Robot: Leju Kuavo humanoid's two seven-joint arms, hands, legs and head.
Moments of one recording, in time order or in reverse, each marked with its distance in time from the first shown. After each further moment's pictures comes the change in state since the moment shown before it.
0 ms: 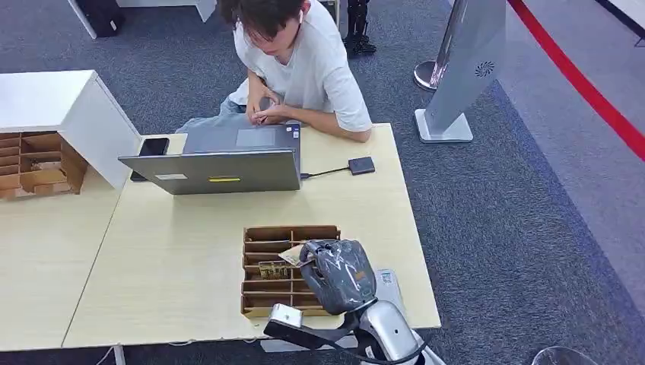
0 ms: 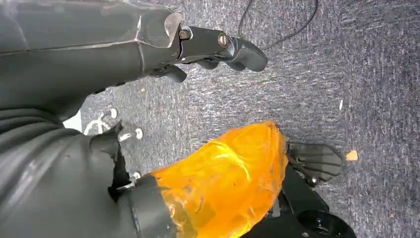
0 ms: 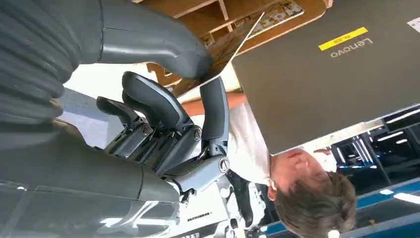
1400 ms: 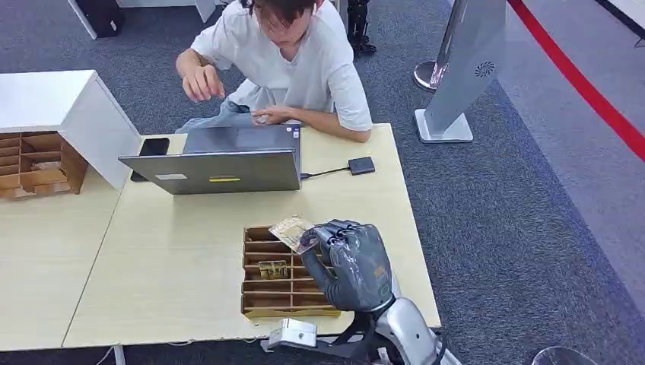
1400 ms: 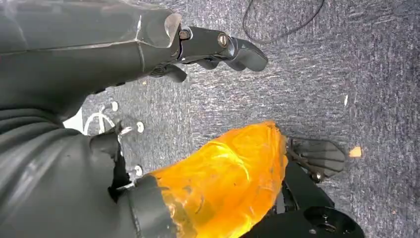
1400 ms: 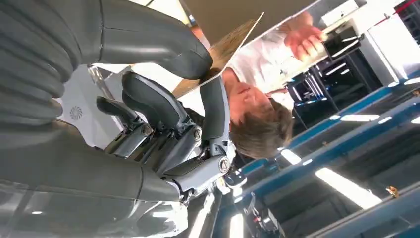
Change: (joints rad) left arm 0.016 -0.005 0.000 0.000 0.022 -0.006 -0.011; right arm -0.018 -0.036 0.015 -0.218 0.001 -0.075 -0.040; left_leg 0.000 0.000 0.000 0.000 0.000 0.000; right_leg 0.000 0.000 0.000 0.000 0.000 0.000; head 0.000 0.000
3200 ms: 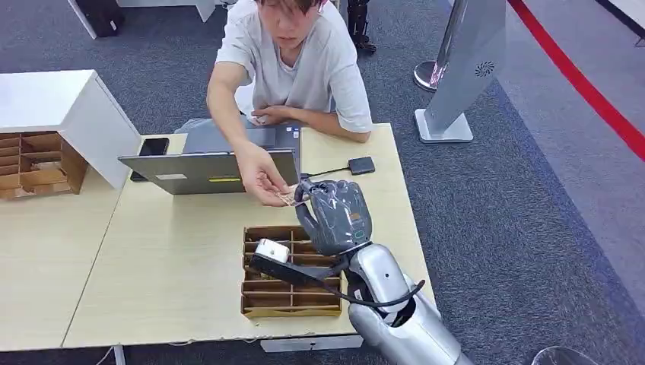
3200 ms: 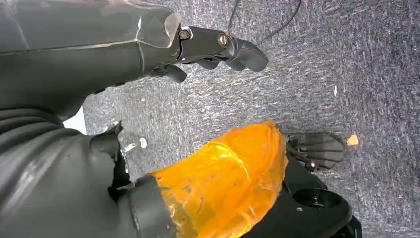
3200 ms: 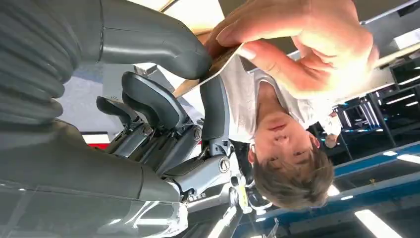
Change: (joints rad) left arm -0.043 0.004 -0.108 -0.002 -0.027 -0.020 0.078; right arm -0.213 0.119 -0.056 0.275 0.047 0.154 0.121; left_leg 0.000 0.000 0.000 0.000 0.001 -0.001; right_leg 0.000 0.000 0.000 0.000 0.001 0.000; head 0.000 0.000
